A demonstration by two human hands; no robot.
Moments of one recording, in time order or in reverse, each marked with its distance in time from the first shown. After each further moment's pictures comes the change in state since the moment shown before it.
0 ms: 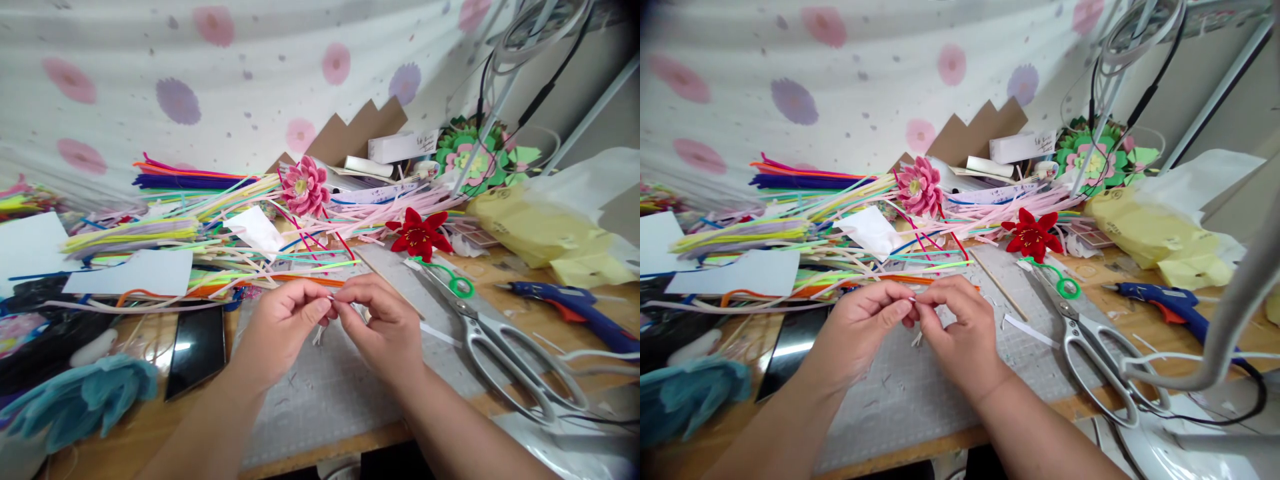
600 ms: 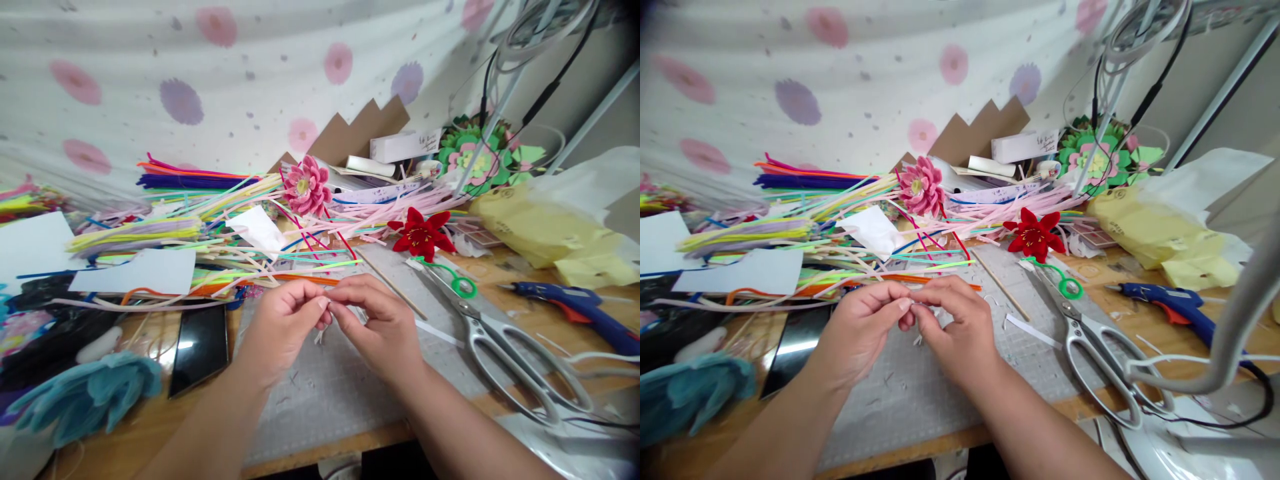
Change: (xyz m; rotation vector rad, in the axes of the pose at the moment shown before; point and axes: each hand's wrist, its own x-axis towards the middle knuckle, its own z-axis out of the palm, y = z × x) left_hand 0.000 0.002 0.005 -0.089 0.070 -0.068; right_hand 0.001 0.000 0.002 0.011 -0.056 -0.011
